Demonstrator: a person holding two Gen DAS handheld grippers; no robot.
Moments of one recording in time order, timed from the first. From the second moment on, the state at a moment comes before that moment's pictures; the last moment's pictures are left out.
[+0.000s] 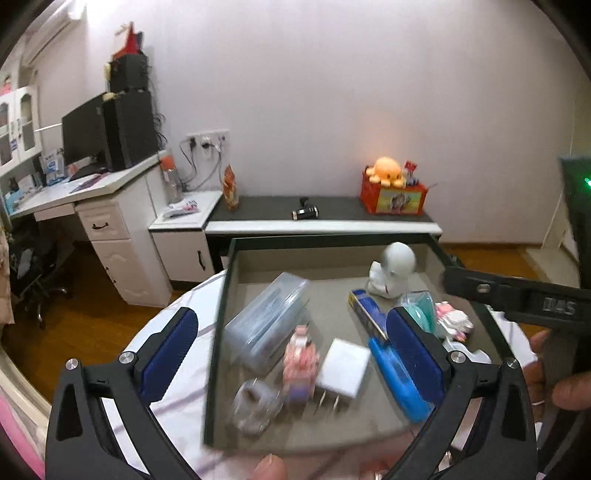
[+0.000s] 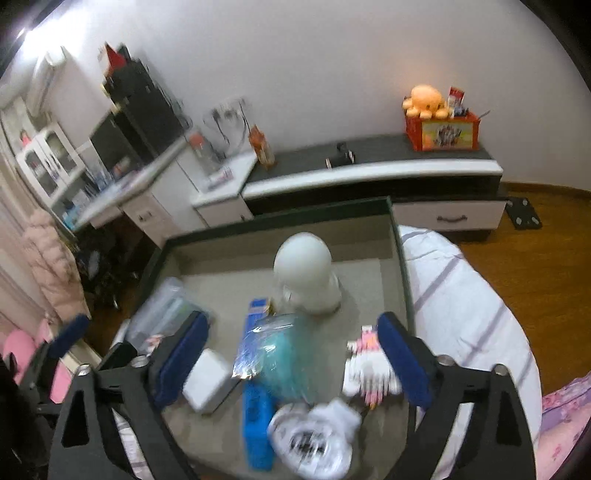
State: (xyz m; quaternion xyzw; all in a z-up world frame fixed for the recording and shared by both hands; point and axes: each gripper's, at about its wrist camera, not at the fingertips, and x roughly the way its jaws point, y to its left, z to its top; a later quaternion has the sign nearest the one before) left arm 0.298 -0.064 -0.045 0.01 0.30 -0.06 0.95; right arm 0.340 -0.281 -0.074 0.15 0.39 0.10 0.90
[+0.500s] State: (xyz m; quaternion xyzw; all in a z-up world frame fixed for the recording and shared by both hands) left arm 0.140 -0.030 -0.042 -0.02 0.30 -0.06 0.95; right arm 0.109 -0.269 -0.065 0.14 0.30 0.03 0.94
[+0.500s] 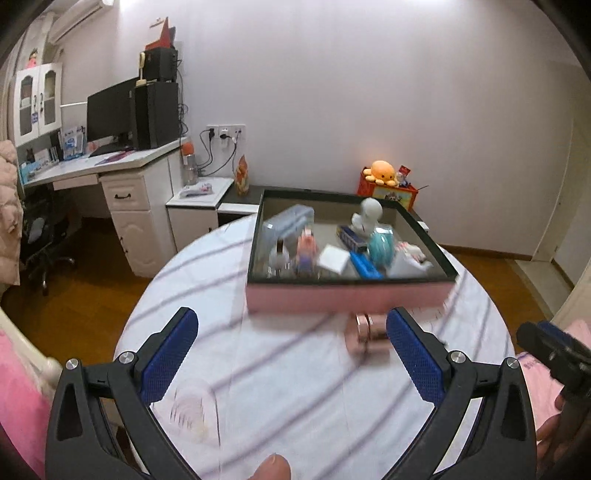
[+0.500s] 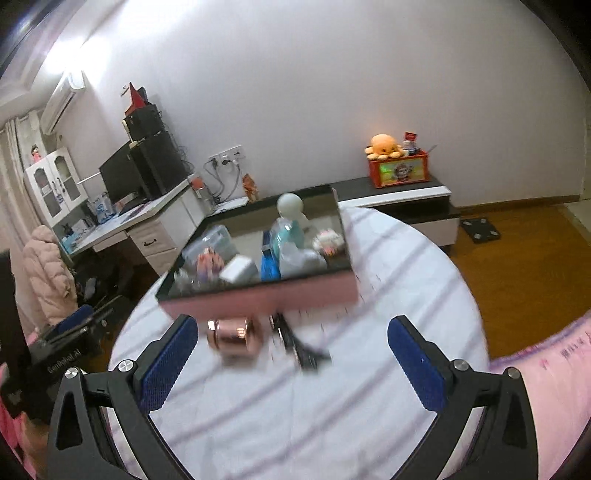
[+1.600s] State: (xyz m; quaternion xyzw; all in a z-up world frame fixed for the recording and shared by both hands) left arm 0.076 -0.018 -0.065 -0.02 0.33 -0.04 0.94; right arm 0.058 -0.245 -0.090 0.11 0.33 0.05 0.94
